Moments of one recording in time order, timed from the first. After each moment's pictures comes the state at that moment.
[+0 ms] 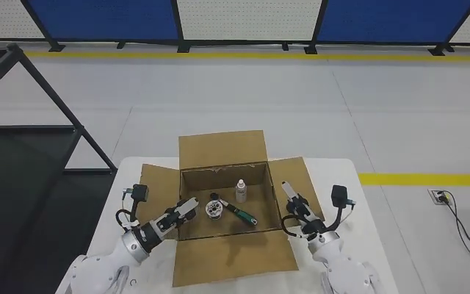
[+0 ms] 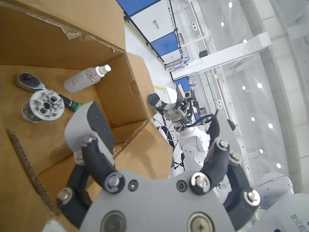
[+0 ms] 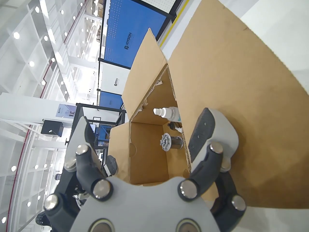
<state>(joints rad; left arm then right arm) 1.21 -1.09 -1.47 -1.77 -0.12 -0.19 -0.64 -1.22 -1.46 1.38 -1.80 -0.31 0.19 0.28</state>
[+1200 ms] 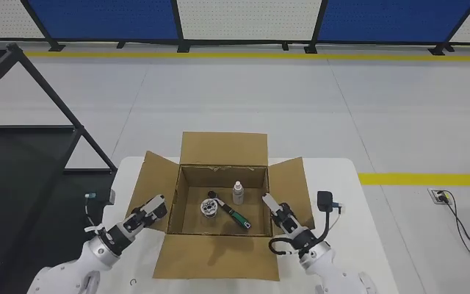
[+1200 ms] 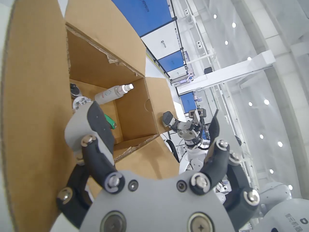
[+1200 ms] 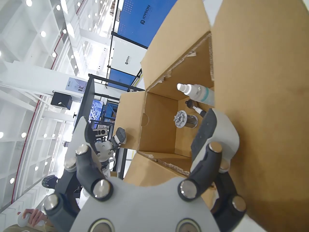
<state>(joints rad) 1.29 -1.07 -1.65 -1.77 -0.20 -0.25 -0.66 -1.27 -1.44 1.30 -1.93 -0.33 0.11 0.34</state>
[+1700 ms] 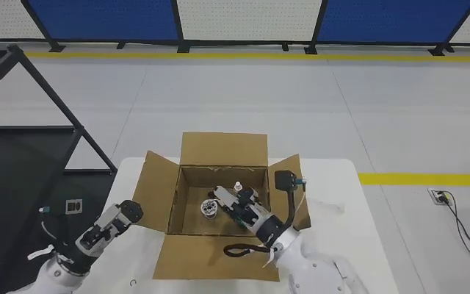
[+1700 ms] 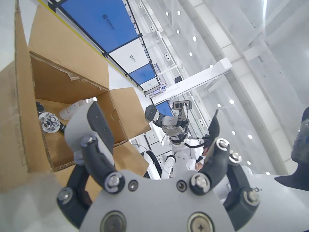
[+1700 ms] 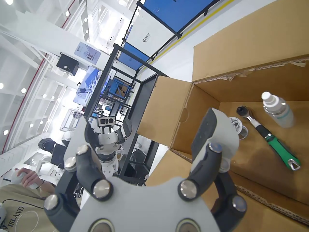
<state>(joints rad) 1.45 -1.06 -1.83 -1.86 -0.47 -0.40 -0.75 -1.05 -1.46 1.08 -1.97 -0.44 0.26 0.41</state>
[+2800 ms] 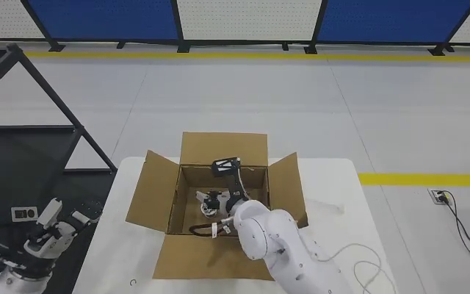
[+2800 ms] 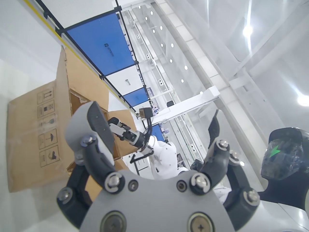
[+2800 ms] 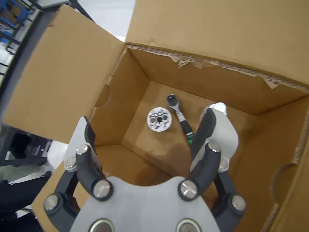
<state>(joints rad) 1.49 -1.06 -2.00 -1.80 -0.65 -0.35 -0.73 -0.59 -1.51 0.78 -1.44 -0.97 0.42 0.75</state>
